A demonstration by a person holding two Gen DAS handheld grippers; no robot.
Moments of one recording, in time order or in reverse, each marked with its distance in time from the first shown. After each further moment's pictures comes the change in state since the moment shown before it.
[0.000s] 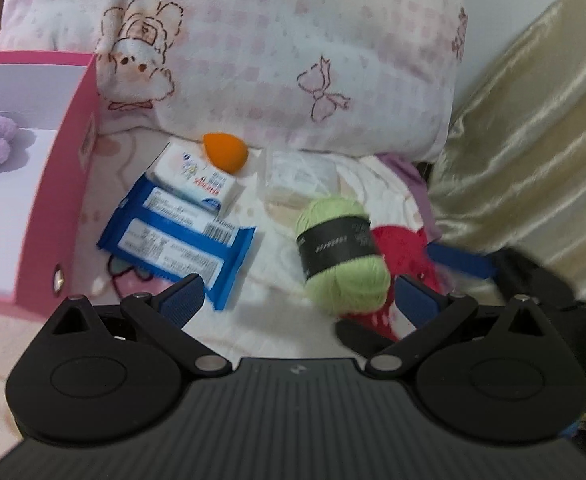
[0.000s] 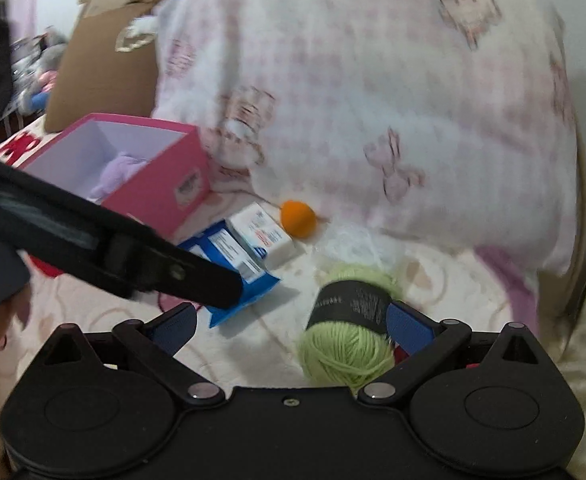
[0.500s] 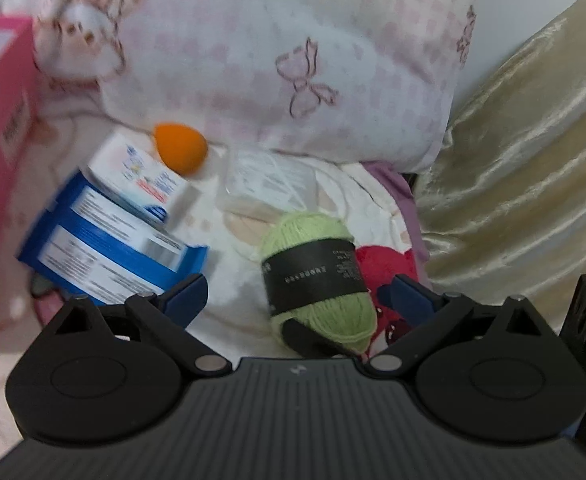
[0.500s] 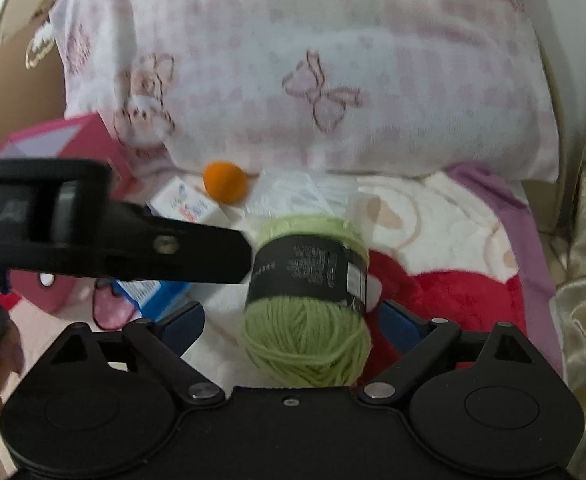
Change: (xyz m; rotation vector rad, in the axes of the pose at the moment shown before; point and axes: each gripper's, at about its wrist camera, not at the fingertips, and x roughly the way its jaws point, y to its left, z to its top) left arm 0.068 -0.007 0.007 -0.062 0.000 -0.082; right arm 0.051 -0.030 -0.016 0.207 0.094 -0.083
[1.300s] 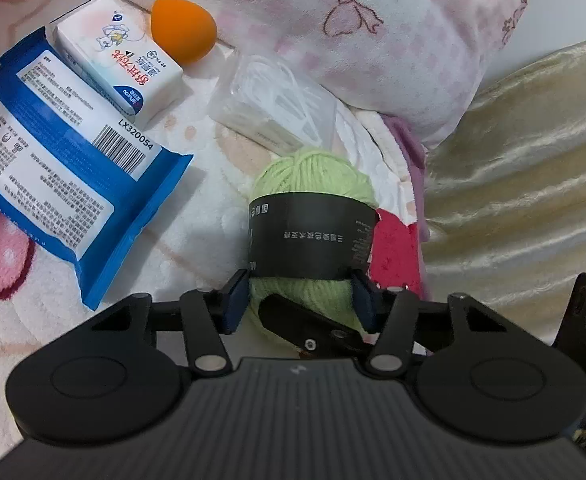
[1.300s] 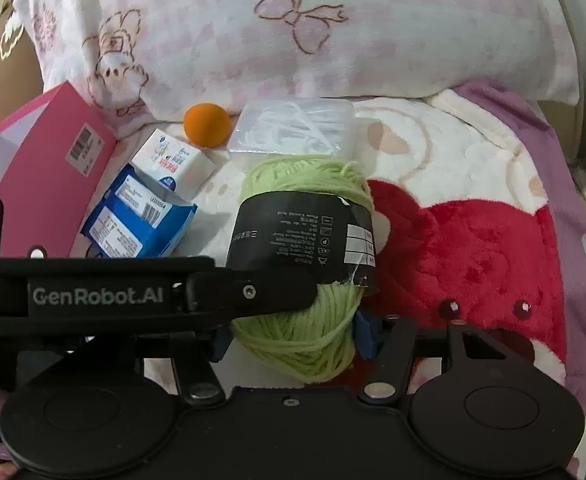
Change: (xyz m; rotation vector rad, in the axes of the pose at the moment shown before) left arm 0.058 0.030 -0.027 -0.181 0.112 -0.113; right arm 0.030 -0.016 -0.007 0.086 0.167 0.063
